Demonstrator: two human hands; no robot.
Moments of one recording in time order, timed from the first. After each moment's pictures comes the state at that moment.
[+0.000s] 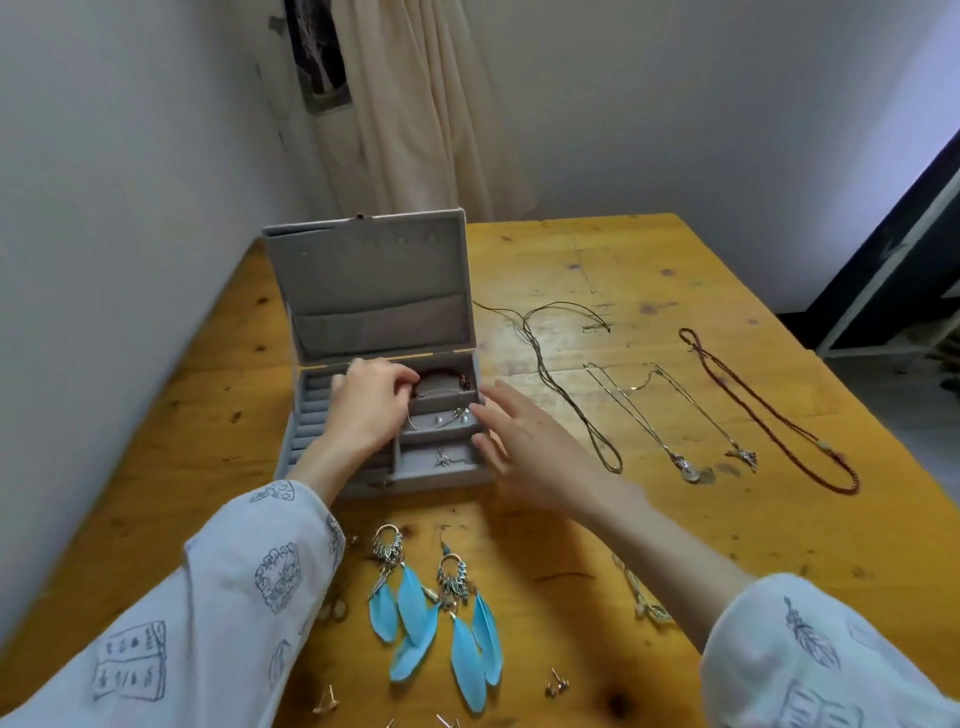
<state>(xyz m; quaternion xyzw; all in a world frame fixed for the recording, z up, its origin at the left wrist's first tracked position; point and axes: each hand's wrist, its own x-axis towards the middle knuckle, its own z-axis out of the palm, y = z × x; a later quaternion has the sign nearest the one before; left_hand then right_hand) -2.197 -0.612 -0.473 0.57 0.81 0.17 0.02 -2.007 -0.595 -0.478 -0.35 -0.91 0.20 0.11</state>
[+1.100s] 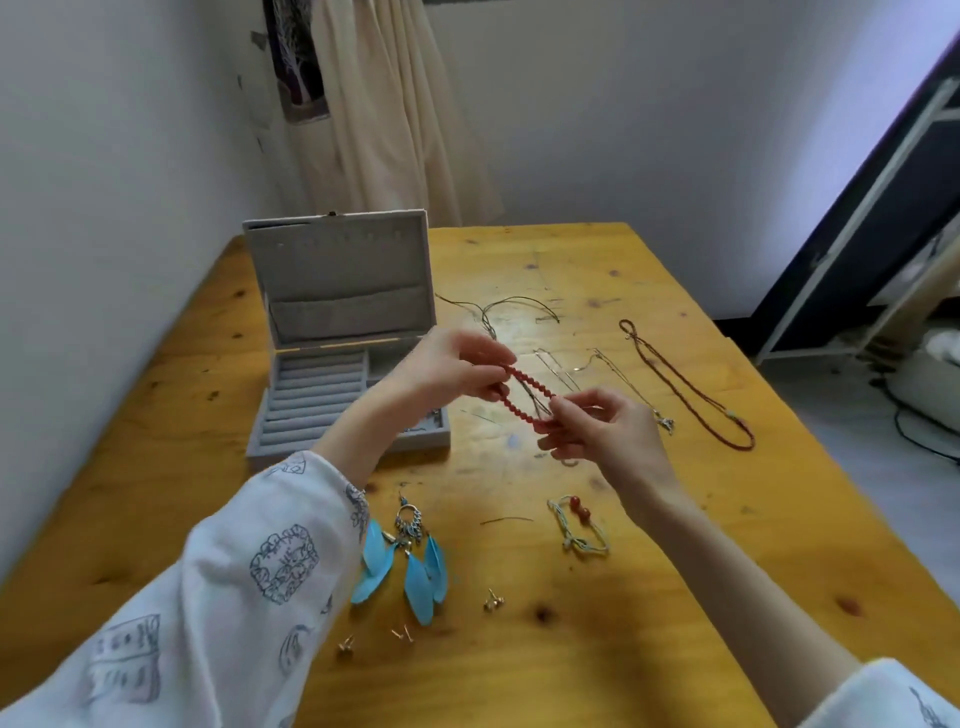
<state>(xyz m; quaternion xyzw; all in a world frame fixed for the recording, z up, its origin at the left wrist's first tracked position) -2.087 -0.636 -0.397 0.55 0.64 0.35 0.42 -1.912 -0.636 -0.442 -0.46 -0.53 0.58 0.40</state>
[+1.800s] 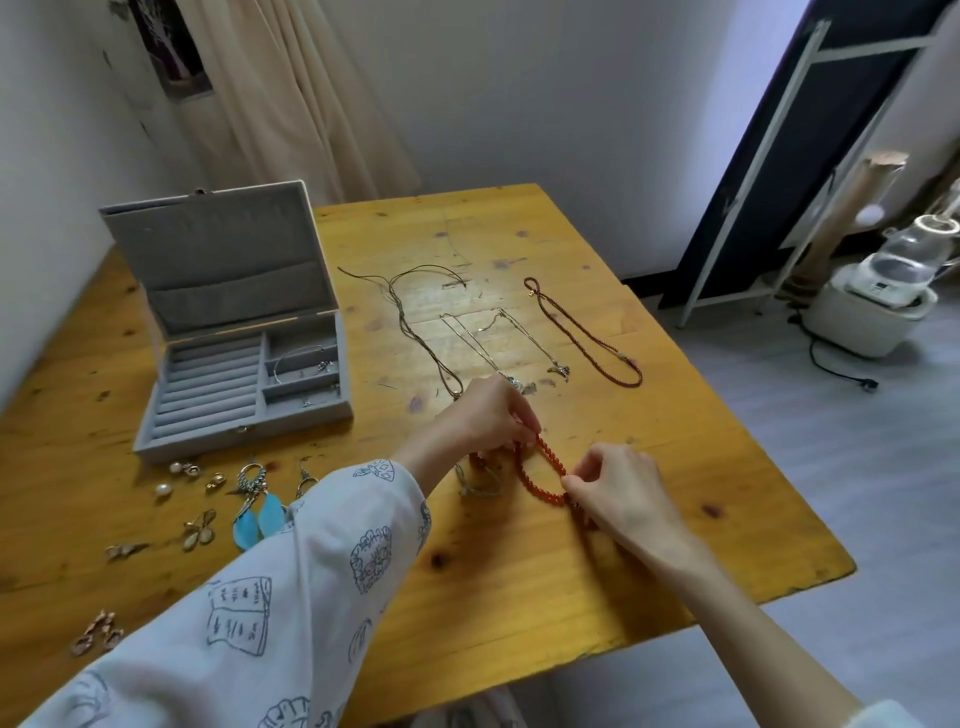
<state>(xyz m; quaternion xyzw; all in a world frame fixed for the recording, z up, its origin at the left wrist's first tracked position) -1.956 -0.623 -0.474 0.70 0.62 0.10 0.33 -1.798 -0.673 -0.494 -0.65 -0.67 0.32 0.16</state>
